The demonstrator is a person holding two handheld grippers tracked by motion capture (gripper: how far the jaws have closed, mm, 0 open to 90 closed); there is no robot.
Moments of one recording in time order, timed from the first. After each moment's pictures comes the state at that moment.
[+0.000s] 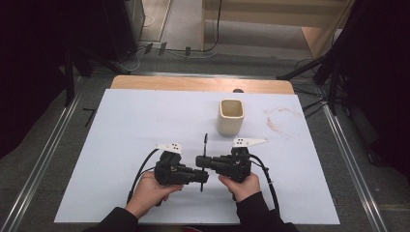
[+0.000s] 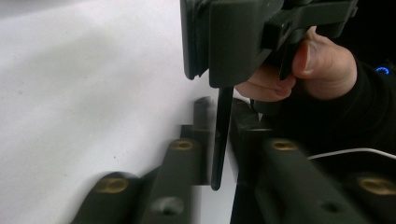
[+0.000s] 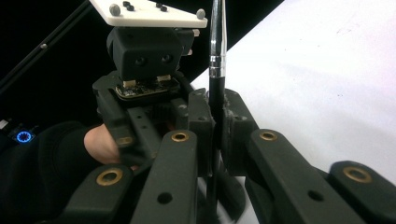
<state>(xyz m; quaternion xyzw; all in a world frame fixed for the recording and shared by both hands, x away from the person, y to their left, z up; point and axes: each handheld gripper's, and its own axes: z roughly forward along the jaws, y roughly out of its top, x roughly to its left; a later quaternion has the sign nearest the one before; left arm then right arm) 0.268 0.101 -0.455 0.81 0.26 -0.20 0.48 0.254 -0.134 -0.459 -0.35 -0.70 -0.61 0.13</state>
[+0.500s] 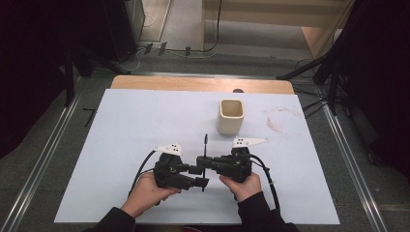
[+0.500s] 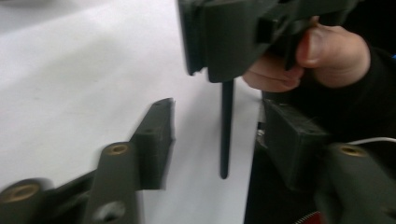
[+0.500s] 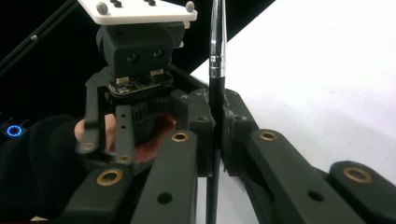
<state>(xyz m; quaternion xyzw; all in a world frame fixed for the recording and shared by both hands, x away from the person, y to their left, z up) 0.265 0.104 -0.455 0.83 0.25 -0.16 0.48 0.253 -0.136 -0.456 -0.35 -0.71 -0.59 0.12</state>
